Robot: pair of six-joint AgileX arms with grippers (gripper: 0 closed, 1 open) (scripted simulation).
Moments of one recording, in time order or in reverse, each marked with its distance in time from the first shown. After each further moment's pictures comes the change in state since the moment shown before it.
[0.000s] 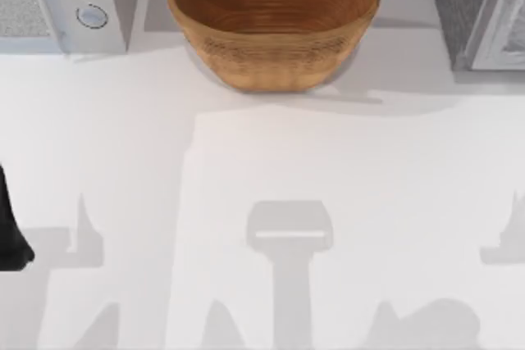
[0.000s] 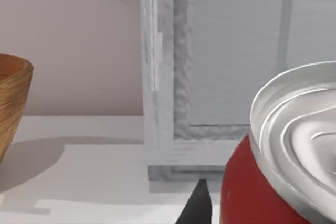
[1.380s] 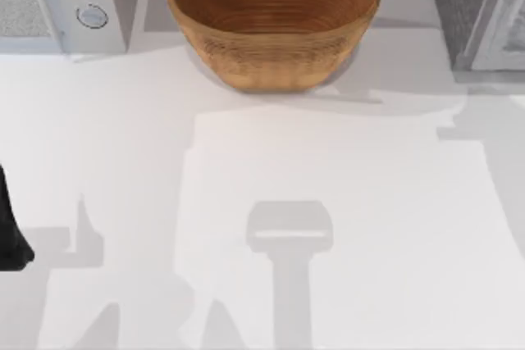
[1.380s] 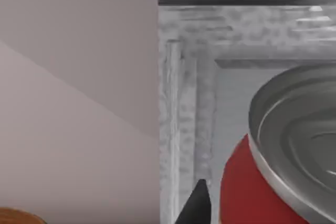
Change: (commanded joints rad) left arm 0.000 0.000 0.000 0.000 0.000 0.000; right arm 0.102 0.792 1.034 -0.294 0.103 0.011
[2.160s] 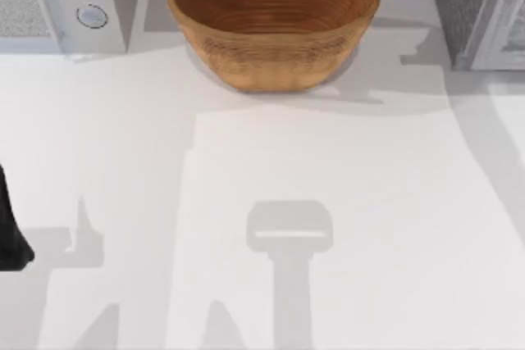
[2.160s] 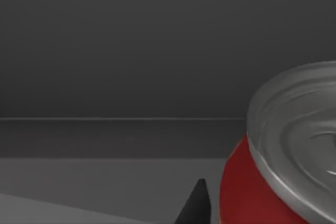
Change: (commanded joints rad) left arm 0.000 0.000 0.000 0.000 0.000 0.000; right arm 0.066 0.497 0.689 -0.154 0.076 0.002
